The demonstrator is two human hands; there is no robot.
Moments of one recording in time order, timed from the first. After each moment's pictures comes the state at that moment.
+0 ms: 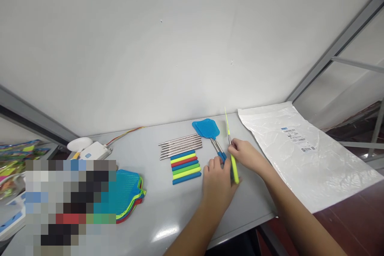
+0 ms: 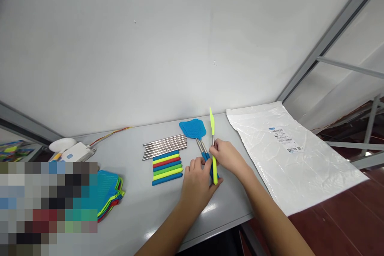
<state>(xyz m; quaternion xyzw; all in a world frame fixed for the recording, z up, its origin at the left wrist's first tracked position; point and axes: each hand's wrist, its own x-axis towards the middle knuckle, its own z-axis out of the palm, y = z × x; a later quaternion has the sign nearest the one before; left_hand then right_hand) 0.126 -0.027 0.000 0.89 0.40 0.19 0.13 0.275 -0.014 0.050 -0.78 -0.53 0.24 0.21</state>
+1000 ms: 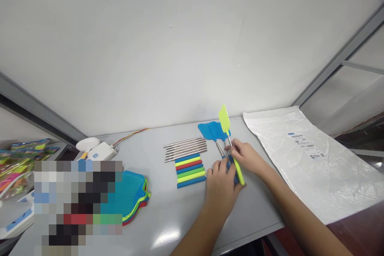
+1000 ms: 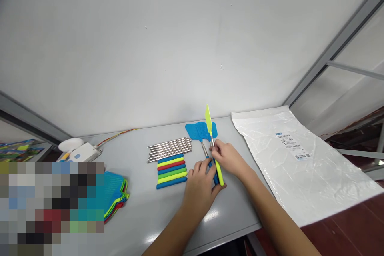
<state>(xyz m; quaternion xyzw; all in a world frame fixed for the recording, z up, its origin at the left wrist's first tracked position) 0.121 -0.020 -0.005 0.89 0.37 0.21 0.15 0.275 -0.004 0.041 -0.71 -0.61 0.24 0.25</state>
